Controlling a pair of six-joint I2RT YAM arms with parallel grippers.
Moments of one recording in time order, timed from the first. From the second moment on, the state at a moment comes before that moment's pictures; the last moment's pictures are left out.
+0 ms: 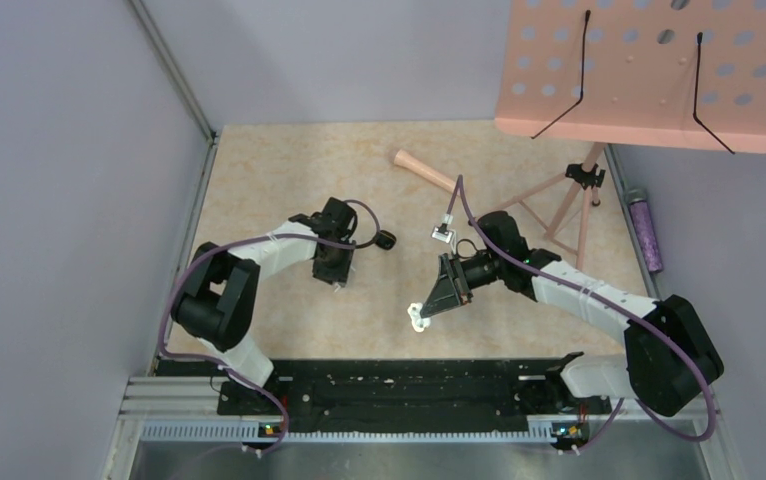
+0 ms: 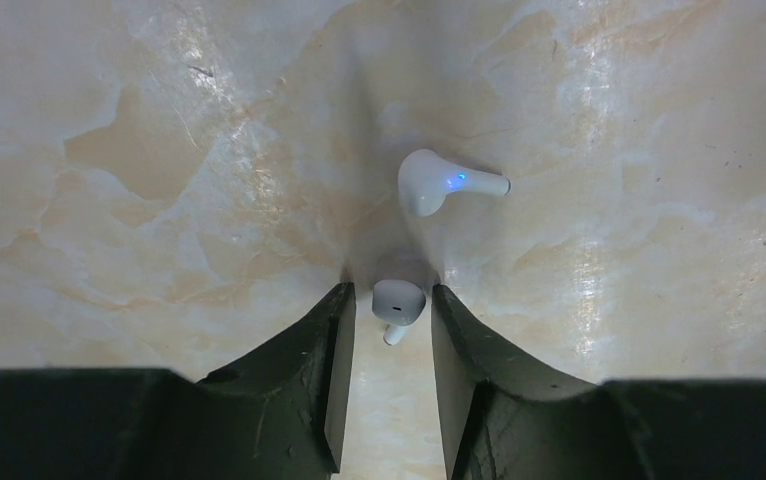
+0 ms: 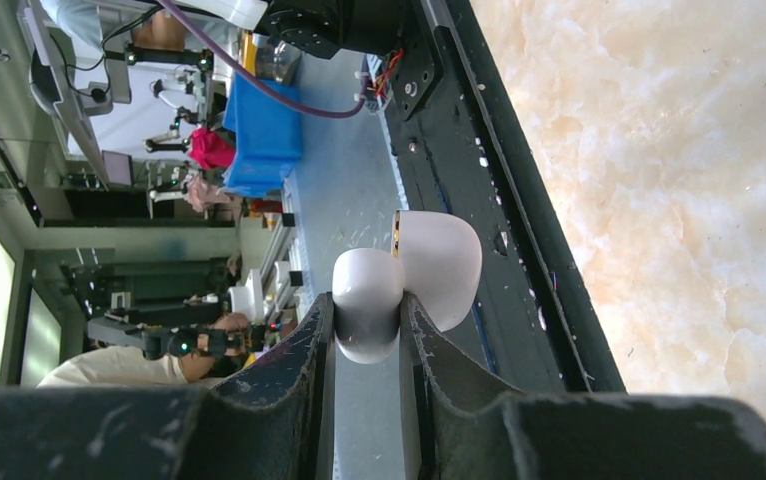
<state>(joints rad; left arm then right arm) -0.47 1.67 0.99 -0.61 -0.04 -0.26 0.57 1.28 0.68 -0.12 -1.11 0.53</state>
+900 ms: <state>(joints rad) -0.48 1.69 1.02 -0.64 0.00 -0.21 0.57 1.28 0.68 -0.12 -1.10 0.53</state>
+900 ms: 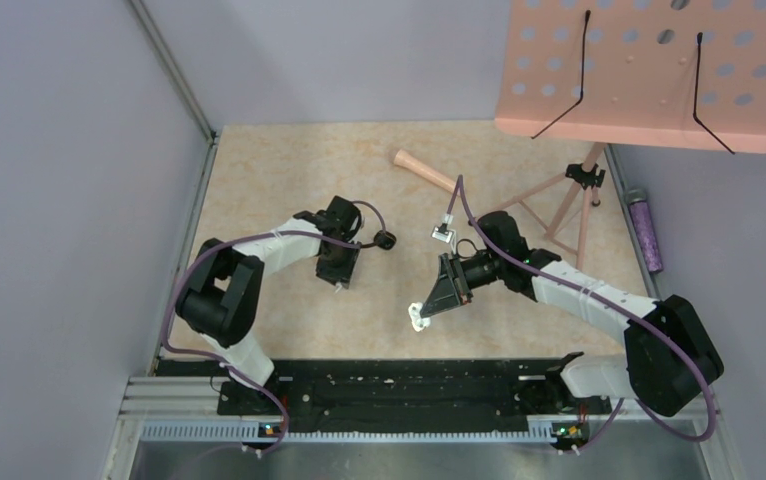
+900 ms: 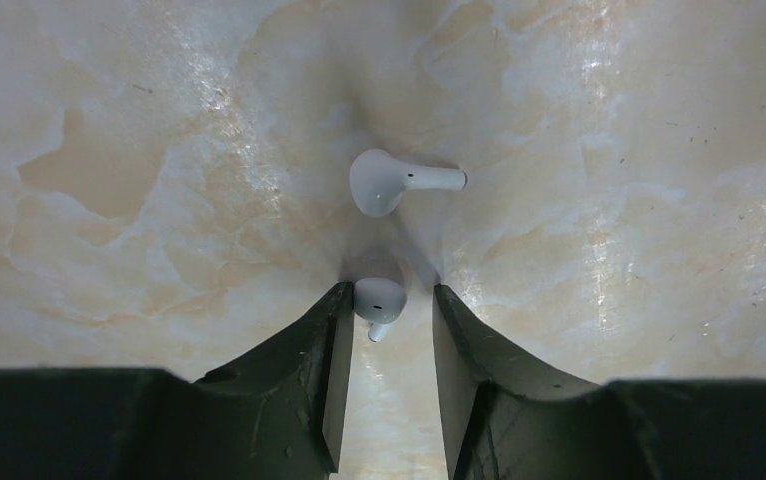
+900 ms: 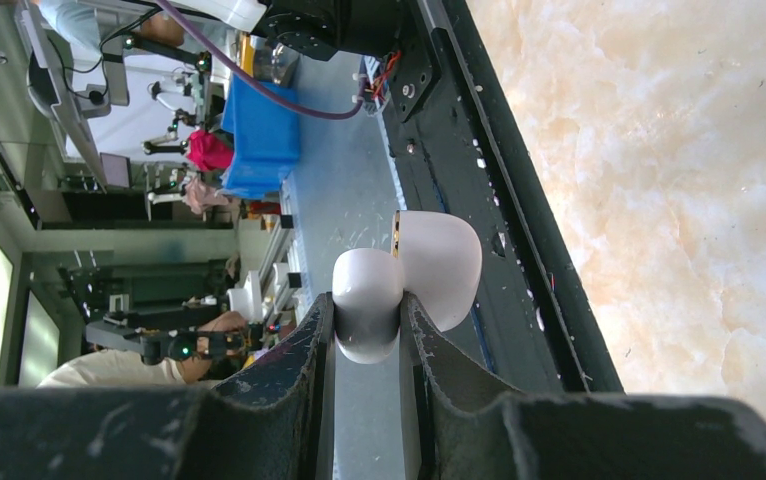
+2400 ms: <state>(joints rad) -0.49 1.28 1.09 -0.49 0.09 -0.21 0.58 1.55 0.71 0.50 -1.15 1.07</state>
